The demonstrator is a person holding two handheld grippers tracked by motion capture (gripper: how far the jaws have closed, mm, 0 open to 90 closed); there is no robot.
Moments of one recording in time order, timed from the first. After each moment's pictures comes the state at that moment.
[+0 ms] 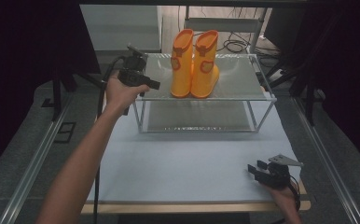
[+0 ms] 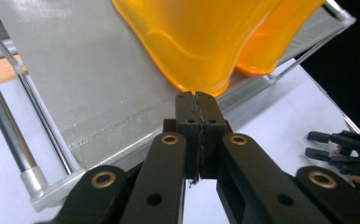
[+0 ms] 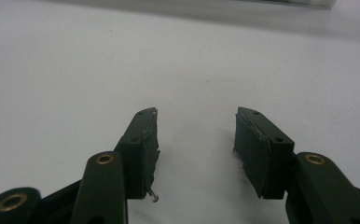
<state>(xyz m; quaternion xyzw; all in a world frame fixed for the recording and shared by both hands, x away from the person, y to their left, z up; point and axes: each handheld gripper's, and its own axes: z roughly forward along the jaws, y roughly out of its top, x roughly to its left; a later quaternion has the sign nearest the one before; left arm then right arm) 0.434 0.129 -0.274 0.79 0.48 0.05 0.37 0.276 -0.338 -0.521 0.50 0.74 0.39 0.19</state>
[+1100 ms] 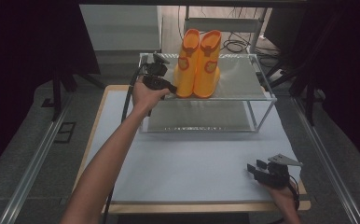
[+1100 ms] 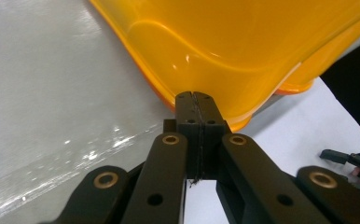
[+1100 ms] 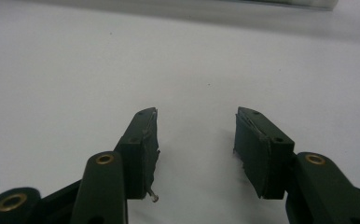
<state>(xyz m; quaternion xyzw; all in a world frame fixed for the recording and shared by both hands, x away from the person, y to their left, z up) 0.466 0.075 -0.310 0.79 0.49 0.04 0.36 0.277 -0.336 -0.522 0.50 0.74 0.40 0.19</state>
